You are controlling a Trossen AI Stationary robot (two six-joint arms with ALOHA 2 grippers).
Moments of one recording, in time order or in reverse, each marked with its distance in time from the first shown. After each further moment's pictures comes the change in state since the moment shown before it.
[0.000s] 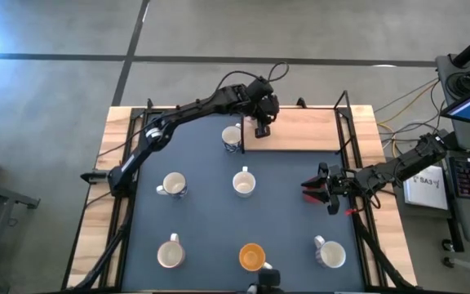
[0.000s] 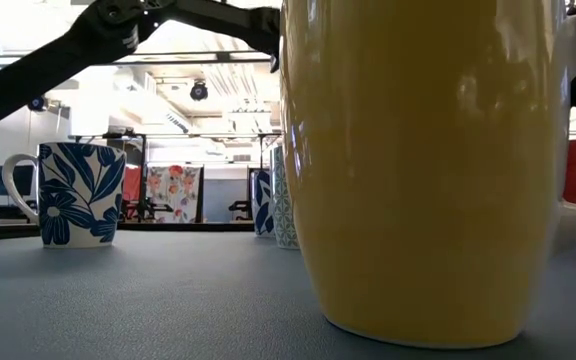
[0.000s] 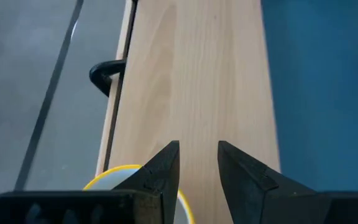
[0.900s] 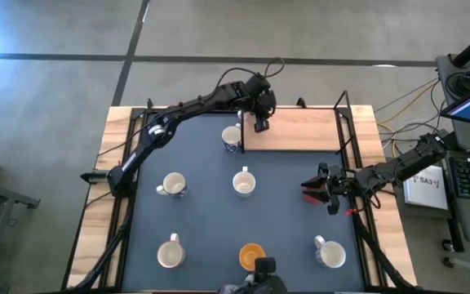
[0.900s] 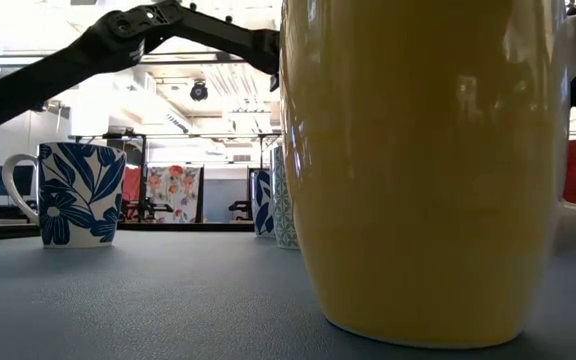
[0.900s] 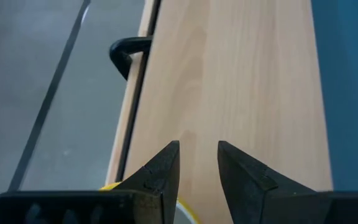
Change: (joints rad) left arm 0.054 0.040 -0.003 0.045 -0.002 -0.017; right arm 0.000 -0.001 0.000 0.000 0.000 0.000
